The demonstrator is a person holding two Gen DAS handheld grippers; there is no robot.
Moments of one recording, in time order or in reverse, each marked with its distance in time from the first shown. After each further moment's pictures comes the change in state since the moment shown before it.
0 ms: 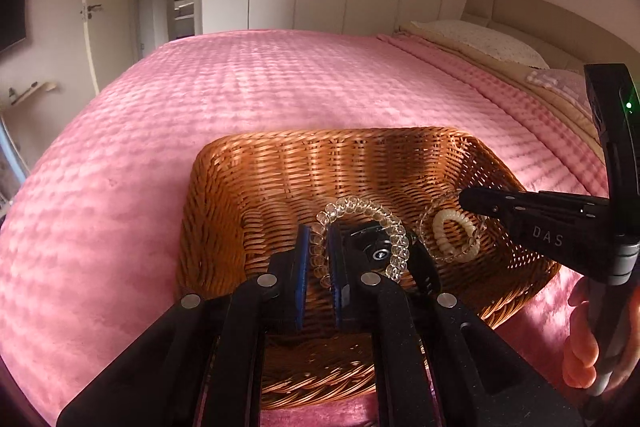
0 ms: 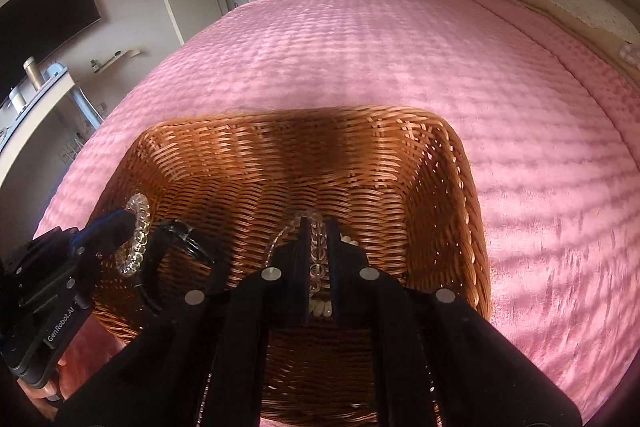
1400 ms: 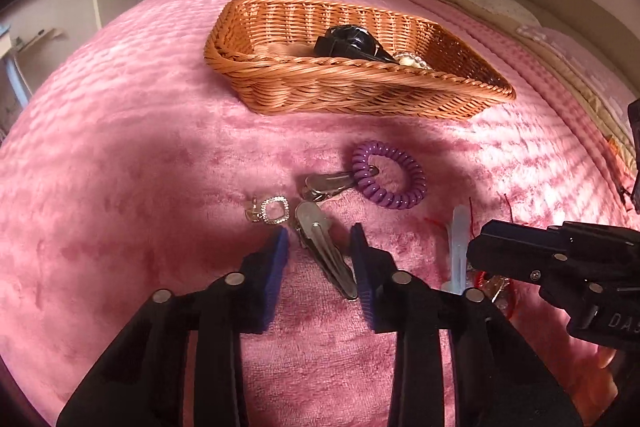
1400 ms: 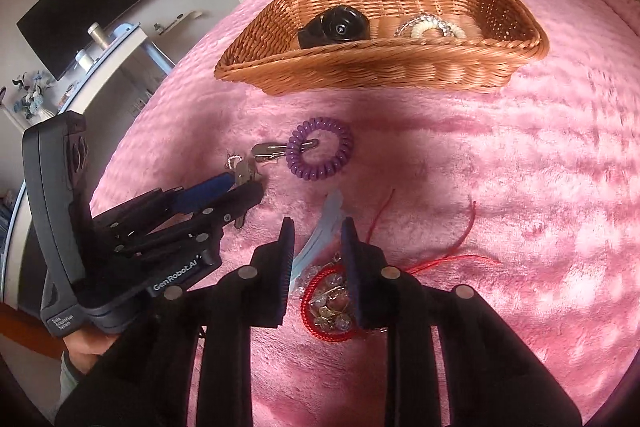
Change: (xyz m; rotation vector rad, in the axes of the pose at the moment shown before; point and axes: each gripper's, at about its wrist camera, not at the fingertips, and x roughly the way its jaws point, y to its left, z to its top) left arm -0.070 -0.009 -0.127 -0.046 0.182 0.006; right arm -0.083 0.056 -0.157 0.010 0.170 0.250
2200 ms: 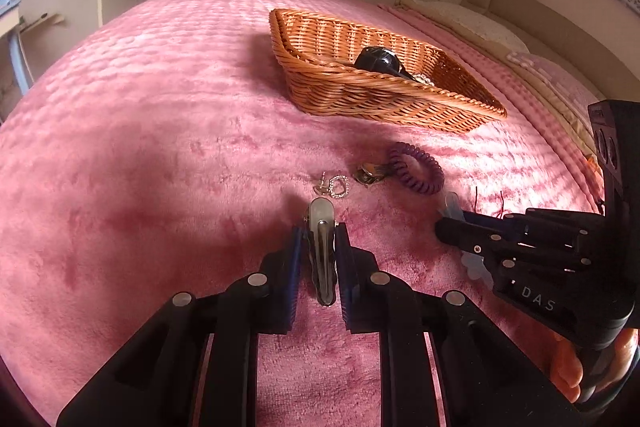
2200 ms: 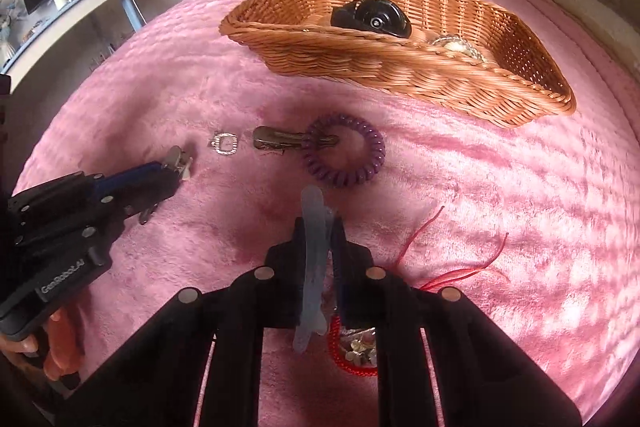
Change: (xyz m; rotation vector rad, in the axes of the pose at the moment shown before) left arm -0.031 0.049 -0.019 -0.060 -0.069 -0.099; right arm 0.036 0.051 -0.003 -0.176 -0.007 -0.222
